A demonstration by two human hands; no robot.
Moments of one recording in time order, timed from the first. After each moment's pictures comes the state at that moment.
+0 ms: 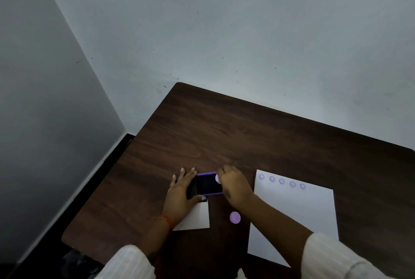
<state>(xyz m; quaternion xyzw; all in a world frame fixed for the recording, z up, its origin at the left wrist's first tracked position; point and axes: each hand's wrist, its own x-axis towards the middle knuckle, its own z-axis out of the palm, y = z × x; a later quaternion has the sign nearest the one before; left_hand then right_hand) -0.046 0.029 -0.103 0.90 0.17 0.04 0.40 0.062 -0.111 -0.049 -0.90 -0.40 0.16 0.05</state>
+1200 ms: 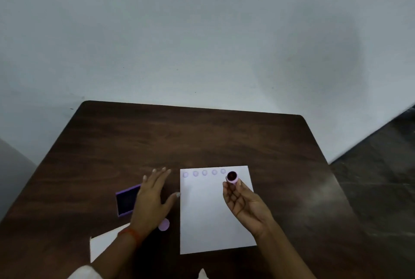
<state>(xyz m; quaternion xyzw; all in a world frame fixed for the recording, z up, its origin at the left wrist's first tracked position) 0.010 -0.073 -0.057 0.94 0.03 0.05 0.35 0.036 -0.317 -0.019 -0.29 0.22 0.24 0.90</state>
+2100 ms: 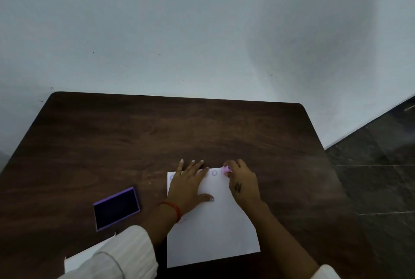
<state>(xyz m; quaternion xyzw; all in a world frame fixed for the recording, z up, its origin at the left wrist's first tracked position) 0.098 -0.157 -0.089 0.97 -0.14 -0.12 0.17 0.116 -0.324 -0.065 -0.97 -0.01 0.09 0.20</state>
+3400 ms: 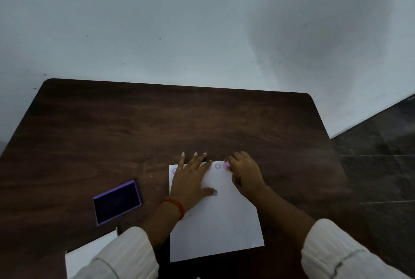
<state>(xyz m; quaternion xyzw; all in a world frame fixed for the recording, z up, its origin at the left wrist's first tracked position) 0.097 -0.160 -0.090 0.97 -0.13 -0.13 0.18 0.128 -0.330 -0.056 -0.97 -0.18 0.11 0.13</state>
